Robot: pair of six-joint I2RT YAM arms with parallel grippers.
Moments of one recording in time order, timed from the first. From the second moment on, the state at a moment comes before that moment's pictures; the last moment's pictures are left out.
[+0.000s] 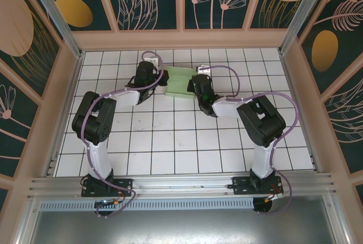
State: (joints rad) left arm -0.40 1.94 1.16 0.33 0.16 -0.46; right arm 0.64 1.90 1.03 0.49 0.42 0.39
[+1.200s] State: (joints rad) left arm -0.41 1.91 1.07 0.42 0.17 -0.46; right arm 0.70 1.90 1.02 0.46 0.58 0.59
